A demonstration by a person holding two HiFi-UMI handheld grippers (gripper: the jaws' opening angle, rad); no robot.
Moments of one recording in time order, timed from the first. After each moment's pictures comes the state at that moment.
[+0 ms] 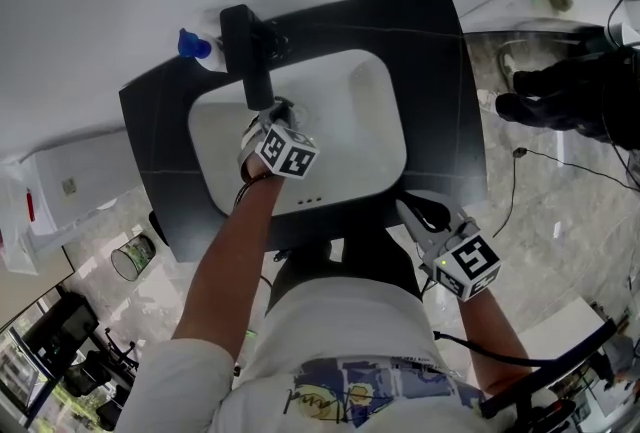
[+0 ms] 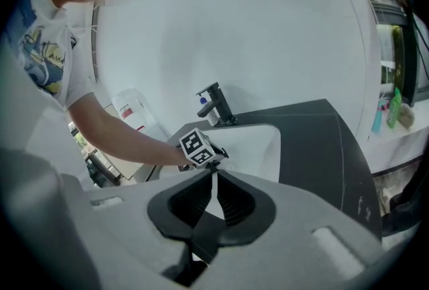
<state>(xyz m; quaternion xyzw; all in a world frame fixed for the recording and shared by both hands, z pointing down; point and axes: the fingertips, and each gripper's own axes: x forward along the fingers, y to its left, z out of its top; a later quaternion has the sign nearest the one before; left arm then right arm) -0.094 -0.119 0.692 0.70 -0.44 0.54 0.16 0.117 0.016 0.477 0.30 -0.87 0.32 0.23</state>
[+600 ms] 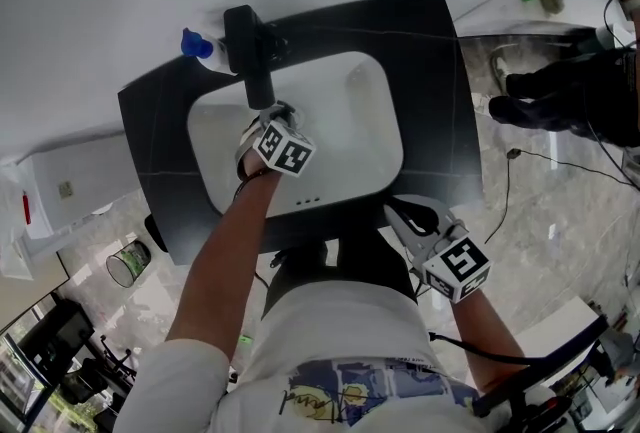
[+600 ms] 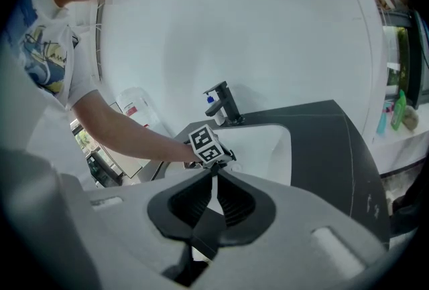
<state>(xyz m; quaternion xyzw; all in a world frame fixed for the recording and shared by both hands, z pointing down) -0.086 -0.112 0.697 0.72 -0.39 0.54 0.18 0.097 0.025 0.471 0.29 -0.88 0.31 0.23</state>
